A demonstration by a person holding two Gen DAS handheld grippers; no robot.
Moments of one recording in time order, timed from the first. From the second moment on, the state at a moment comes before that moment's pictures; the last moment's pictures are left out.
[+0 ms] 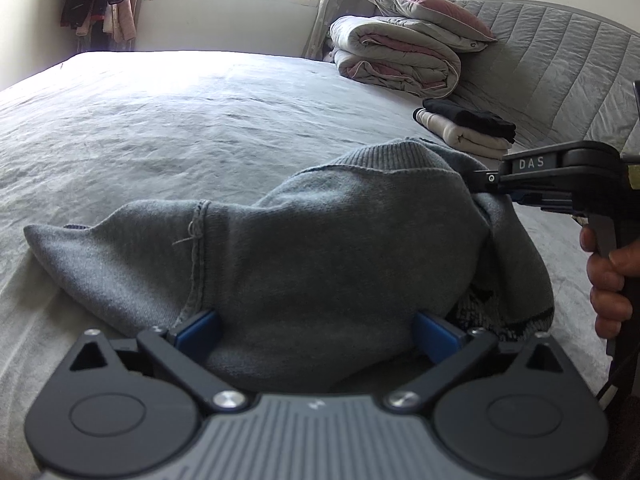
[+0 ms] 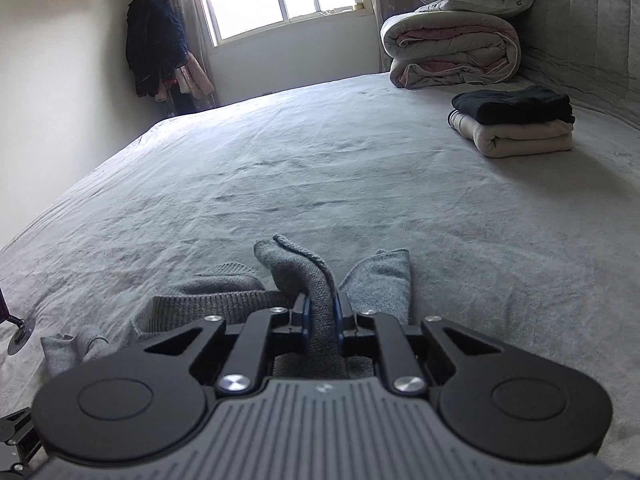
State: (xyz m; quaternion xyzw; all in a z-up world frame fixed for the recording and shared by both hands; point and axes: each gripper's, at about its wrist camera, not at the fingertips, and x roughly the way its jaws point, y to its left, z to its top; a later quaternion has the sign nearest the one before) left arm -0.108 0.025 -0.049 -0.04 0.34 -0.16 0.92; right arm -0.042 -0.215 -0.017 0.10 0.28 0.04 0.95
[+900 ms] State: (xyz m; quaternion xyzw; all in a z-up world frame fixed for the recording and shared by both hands) left arm -0.122 0.030 -0.031 0.01 0.36 -0.19 0.91; right arm -0.104 -0.292 -0.046 0.15 0.34 -0.03 0.93
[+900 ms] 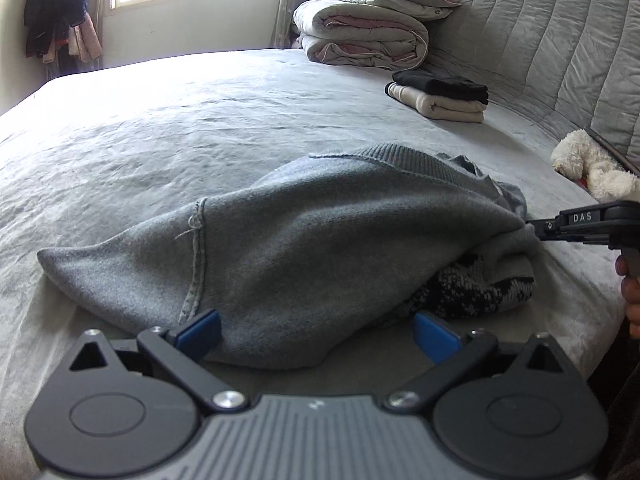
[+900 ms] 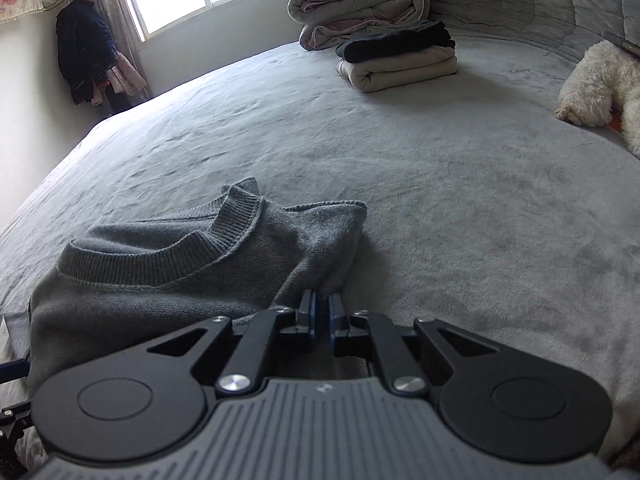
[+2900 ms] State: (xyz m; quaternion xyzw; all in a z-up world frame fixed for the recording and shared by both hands) left arm -0.010 0.048 -0.037 -0.09 0.36 -0.29 0.88; right arm -0.037 -0.282 -0.052 -0.09 0.35 0.14 0.92
